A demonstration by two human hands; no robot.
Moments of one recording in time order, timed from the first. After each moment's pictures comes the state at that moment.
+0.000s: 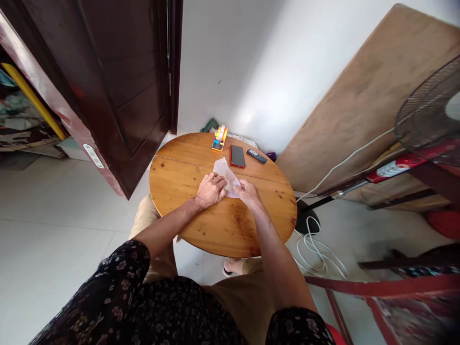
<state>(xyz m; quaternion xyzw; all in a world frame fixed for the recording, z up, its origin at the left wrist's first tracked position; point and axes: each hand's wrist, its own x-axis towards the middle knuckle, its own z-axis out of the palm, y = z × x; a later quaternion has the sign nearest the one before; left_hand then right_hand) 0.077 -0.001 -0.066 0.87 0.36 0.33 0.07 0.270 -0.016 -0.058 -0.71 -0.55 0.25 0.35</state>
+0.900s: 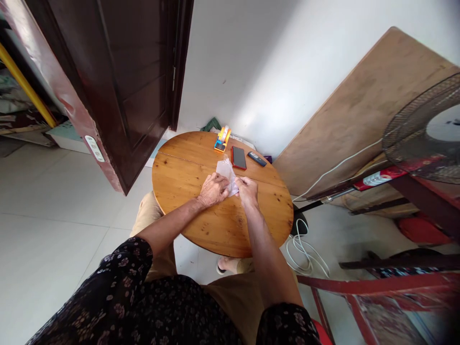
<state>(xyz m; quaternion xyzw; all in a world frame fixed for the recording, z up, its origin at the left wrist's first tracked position) 0.079 -0.002 -0.063 0.85 0.37 0.33 0.14 0.222 -0.020 -0.030 -0.68 -0.43 0.27 0.52</state>
